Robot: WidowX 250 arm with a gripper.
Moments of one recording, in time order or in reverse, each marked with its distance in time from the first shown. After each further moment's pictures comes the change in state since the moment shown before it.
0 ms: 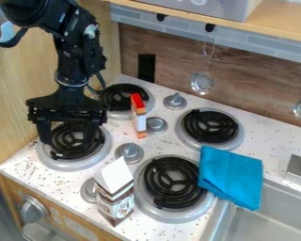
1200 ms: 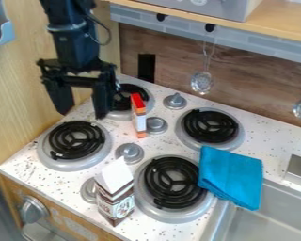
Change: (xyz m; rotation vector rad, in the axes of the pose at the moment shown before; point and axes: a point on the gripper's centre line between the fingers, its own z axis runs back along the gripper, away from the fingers) arm -0.014 -0.020 0.064 -0.336 0.155 -0.557
